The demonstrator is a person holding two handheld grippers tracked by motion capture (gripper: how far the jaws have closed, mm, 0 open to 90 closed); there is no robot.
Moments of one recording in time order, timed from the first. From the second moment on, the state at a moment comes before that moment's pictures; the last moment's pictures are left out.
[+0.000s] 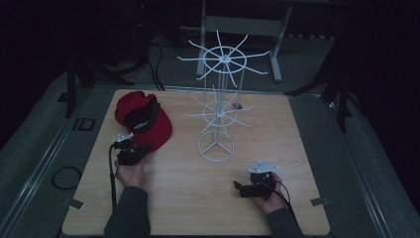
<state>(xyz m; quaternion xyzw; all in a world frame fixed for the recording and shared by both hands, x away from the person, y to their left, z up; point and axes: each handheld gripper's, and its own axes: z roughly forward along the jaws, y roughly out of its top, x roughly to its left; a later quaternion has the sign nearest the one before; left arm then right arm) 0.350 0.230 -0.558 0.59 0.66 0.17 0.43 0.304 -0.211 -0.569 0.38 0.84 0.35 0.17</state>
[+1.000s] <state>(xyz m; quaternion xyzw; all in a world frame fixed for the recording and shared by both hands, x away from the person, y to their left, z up) 0.333 0.227 -0.534 0.59 0.59 0.24 0.49 0.304 -0.211 -0.569 0.38 0.84 0.35 0.17</state>
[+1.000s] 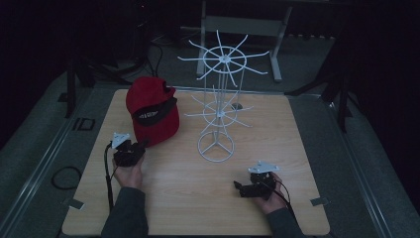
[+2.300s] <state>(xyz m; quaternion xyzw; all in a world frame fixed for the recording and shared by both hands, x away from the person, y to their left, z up) 0.310 0.228 -0.480 0.56 0.55 0.25 0.56 0.305 -0.211 -0.569 0.38 0.84 0.35 0.17</state>
